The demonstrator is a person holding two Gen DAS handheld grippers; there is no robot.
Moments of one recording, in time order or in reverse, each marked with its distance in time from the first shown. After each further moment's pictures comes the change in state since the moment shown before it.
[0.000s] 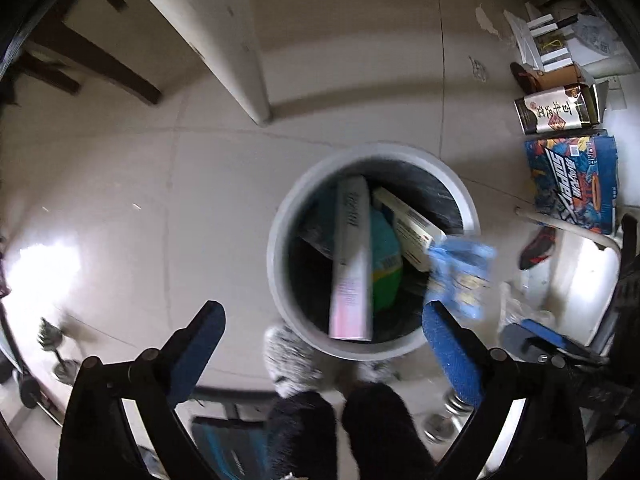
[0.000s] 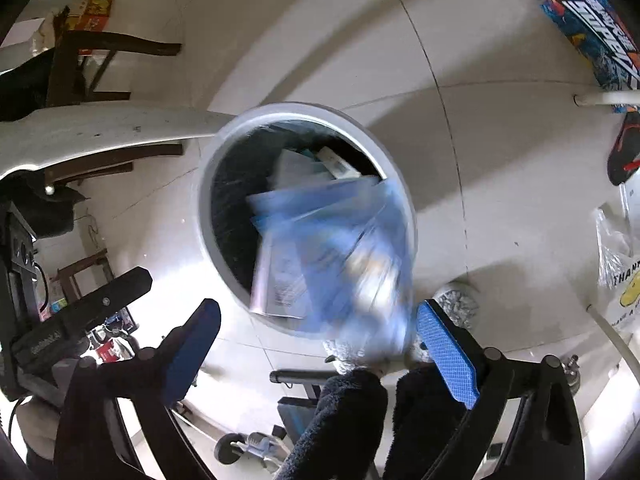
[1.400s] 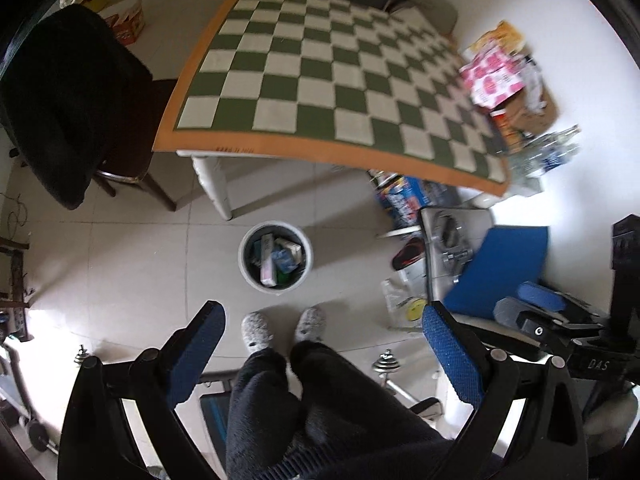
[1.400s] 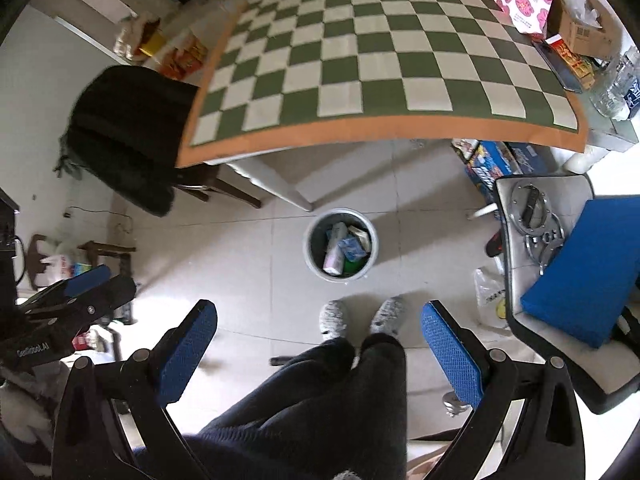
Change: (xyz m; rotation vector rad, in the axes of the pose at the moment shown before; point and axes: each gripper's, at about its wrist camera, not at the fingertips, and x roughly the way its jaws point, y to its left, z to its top) left arm -0.514 -0.078 -0.211 0.161 -0.320 -0.201; right arm -0.548 0.178 -0.308 -0.236 -0.383 -0.105
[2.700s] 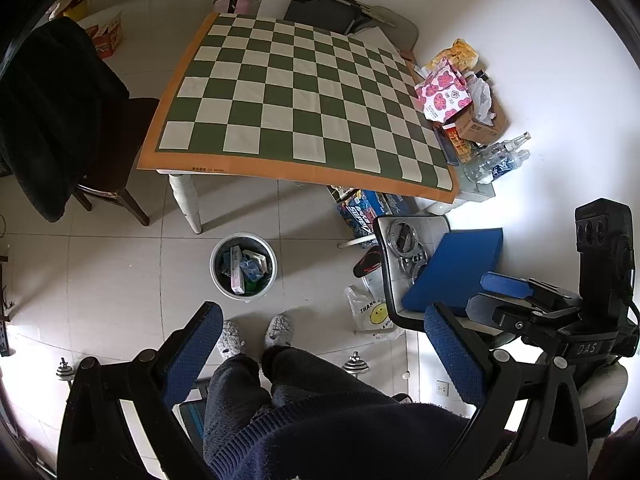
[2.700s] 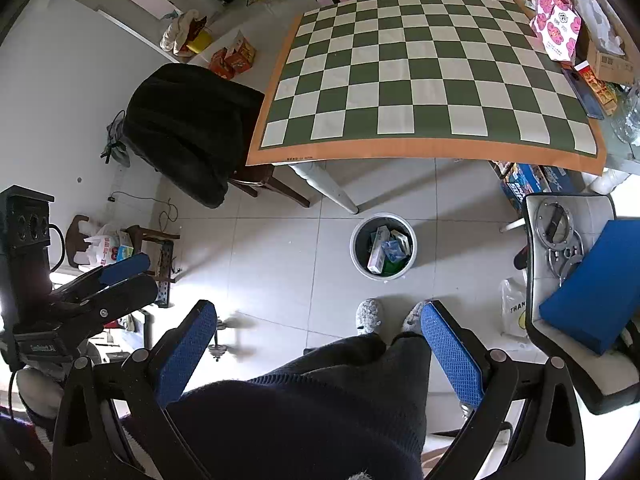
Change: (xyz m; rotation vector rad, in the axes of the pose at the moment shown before) left arm -0.066 -0.005 -0.014 0.042 -0.050 -0.115; right arm -0.078 0.037 -0.019 -0.088 -0.006 0.126
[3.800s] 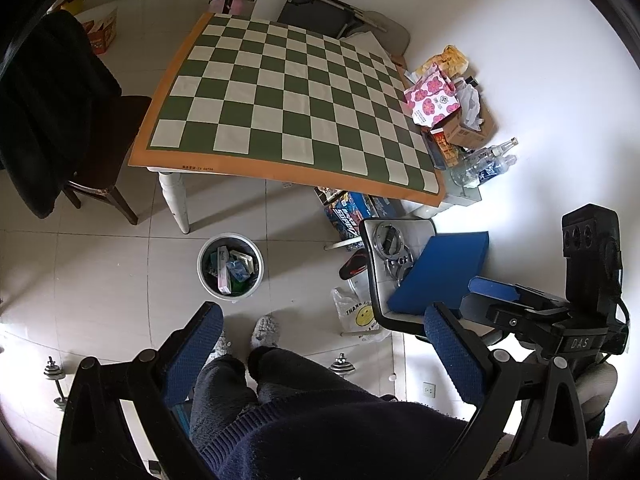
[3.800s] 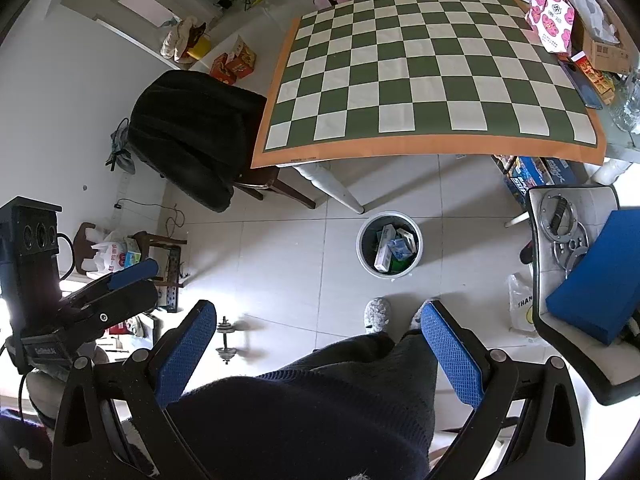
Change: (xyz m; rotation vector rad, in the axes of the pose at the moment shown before) left arm -0.005 -0.018 -0.005 -0.016 -0.011 -0.042; right arm -0.003 0.001 -0.003 0.045 -0.013 0.023
